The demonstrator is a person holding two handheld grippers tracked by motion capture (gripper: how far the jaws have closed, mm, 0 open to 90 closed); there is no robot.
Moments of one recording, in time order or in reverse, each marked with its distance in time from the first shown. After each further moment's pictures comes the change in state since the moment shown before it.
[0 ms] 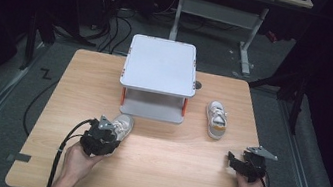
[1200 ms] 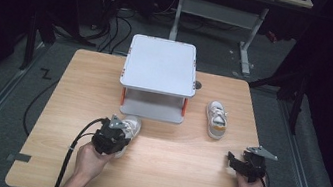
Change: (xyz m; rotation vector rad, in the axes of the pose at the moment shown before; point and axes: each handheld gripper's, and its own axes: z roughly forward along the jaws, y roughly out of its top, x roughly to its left) left arm -0.024 0.023 0.013 -0.042 -0.065 0.017; right arm 0.000 0.000 0.000 0.000 0.002 -0.002
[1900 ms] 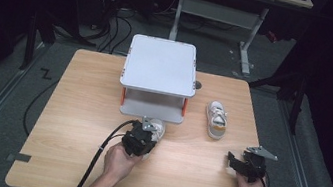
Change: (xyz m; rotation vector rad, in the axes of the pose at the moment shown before) left arm -0.052 0.038 0.039 0.010 -0.033 0.024; right arm 0.000 0.000 0.000 0.000 0.001 -0.001
